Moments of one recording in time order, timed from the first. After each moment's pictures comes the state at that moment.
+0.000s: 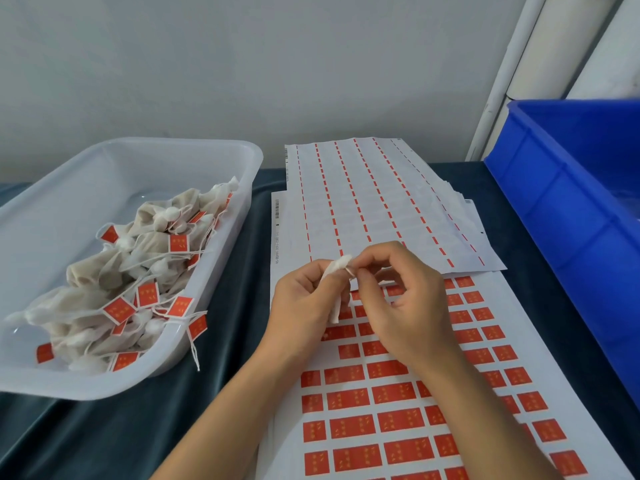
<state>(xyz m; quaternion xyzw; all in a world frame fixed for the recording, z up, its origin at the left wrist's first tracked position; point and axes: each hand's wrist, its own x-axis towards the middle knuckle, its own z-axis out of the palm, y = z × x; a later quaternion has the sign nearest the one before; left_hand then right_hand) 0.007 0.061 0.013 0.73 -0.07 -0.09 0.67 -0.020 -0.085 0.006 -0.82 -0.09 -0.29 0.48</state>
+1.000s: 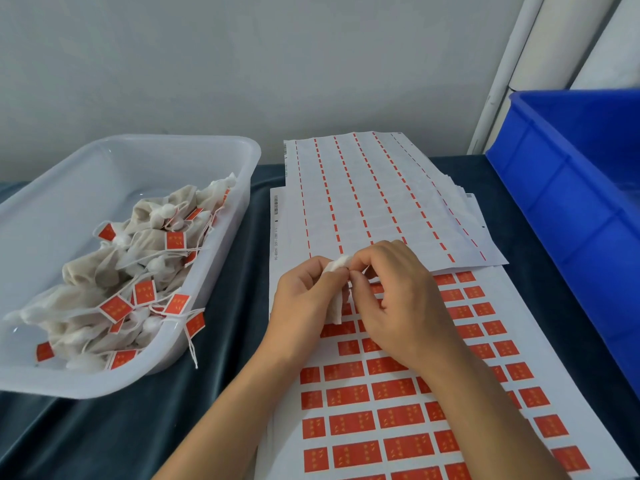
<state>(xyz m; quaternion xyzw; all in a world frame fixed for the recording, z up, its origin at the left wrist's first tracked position) 0.007 0.061 0.011 0.75 -0.06 -0.09 0.65 -0.019 -0.086 0.002 -0.90 -0.10 -0.27 0.34</state>
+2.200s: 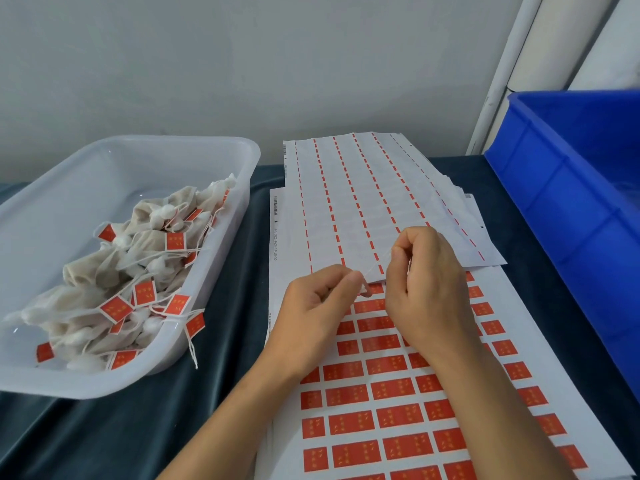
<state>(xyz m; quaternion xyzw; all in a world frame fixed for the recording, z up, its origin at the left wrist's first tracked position) -0.001 0.059 0.013 0.78 -0.17 -0.07 0.60 -0.014 -0.099 0.005 -0.89 0.05 -0.32 0.31</state>
